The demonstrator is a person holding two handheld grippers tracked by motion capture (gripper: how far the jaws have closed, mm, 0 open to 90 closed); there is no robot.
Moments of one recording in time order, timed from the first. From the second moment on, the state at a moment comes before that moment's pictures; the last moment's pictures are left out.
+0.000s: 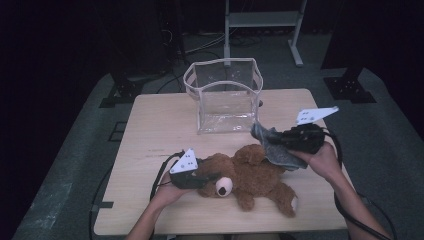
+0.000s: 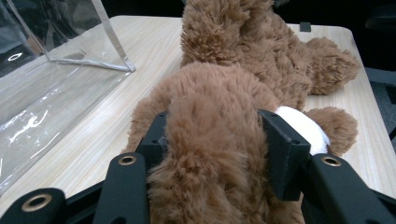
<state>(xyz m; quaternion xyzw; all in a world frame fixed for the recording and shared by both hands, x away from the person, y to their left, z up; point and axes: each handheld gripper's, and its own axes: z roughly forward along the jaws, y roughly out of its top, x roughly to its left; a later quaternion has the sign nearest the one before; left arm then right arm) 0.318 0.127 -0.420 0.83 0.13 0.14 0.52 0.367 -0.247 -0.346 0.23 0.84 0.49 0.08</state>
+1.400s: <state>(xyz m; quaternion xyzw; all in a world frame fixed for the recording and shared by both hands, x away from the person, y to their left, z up) 0.298 0.118 -0.419 0.85 0.11 0.12 0.51 0.291 -0.282 -0.374 0.25 0.81 0.53 0.07</state>
